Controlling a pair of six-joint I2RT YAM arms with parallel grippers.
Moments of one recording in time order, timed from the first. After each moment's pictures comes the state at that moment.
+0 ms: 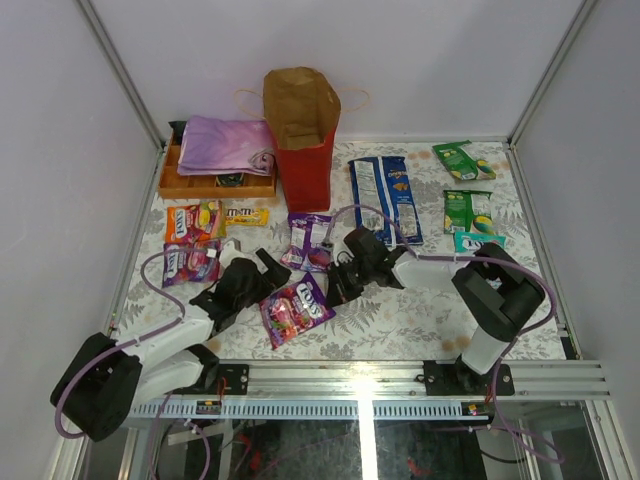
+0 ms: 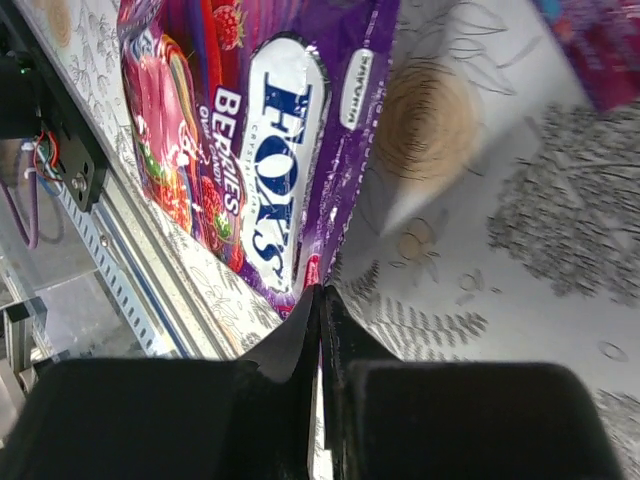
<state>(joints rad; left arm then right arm) -0.55 1.04 0.27 0.09 -0.17 -1.04 0.80 1.72 0.83 -0.03 -0.58 0.40</state>
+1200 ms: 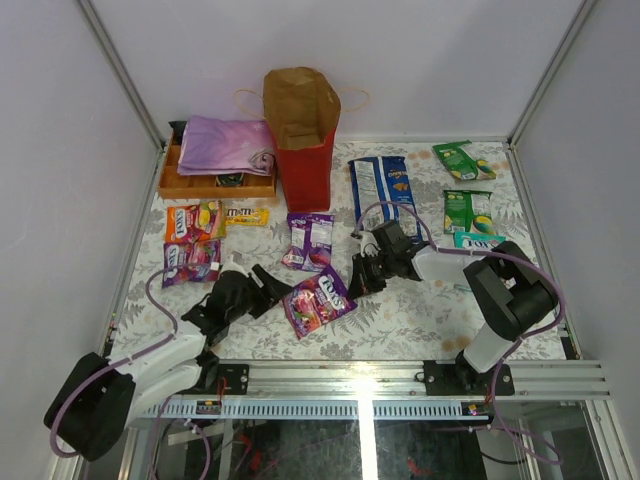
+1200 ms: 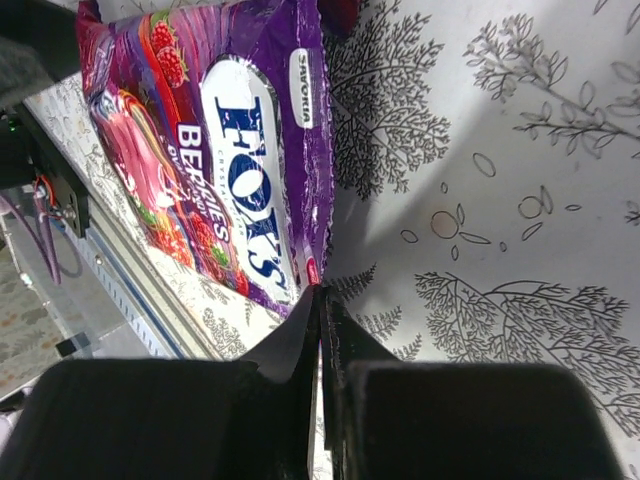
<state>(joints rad) -0.55 0.90 0.12 0.16 0.05 -1.12 0.59 1.66 0.77 -0.13 -0.60 0.39</state>
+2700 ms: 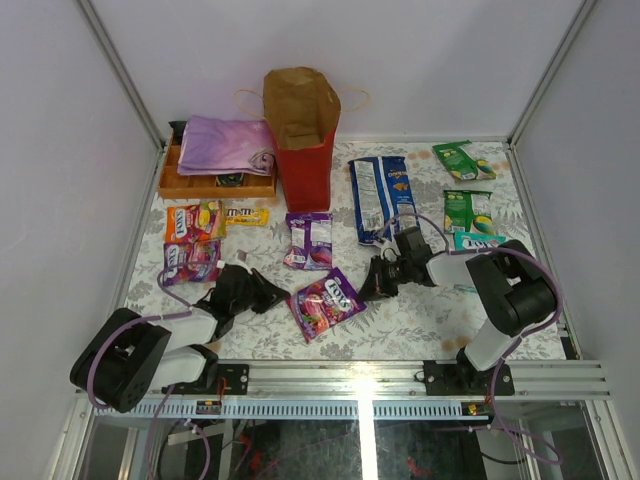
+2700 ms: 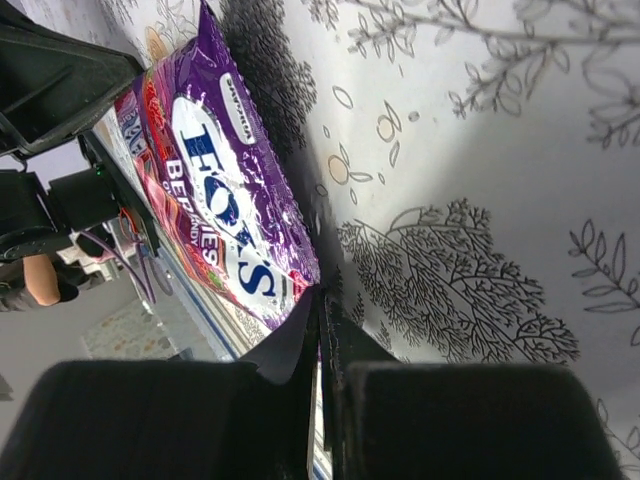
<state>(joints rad) -0.43 1.22 0.11 0.46 0.20 -1.11 0.45 1.68 0.62 0.04 -0.74 0.57</state>
